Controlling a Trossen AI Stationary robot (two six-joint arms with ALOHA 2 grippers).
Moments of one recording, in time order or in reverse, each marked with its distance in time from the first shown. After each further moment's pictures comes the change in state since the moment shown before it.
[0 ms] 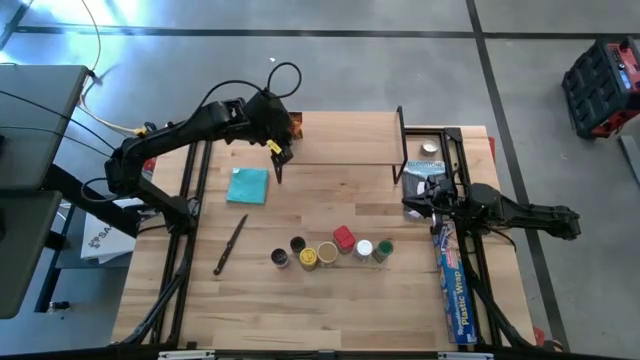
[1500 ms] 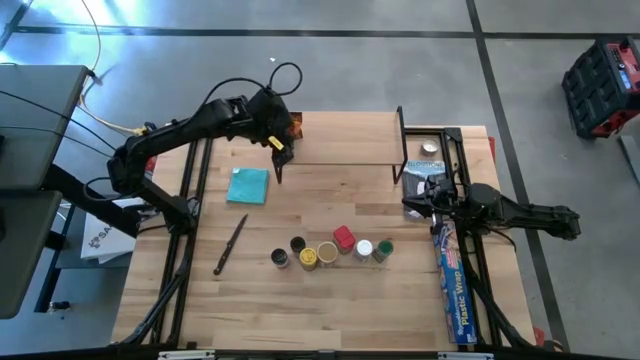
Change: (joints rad) left arm 0.035 0.028 -0.001 -0.014 0.115 -0.029; right arm 0.000 0.000 0.000 0.000 0.000 0.004
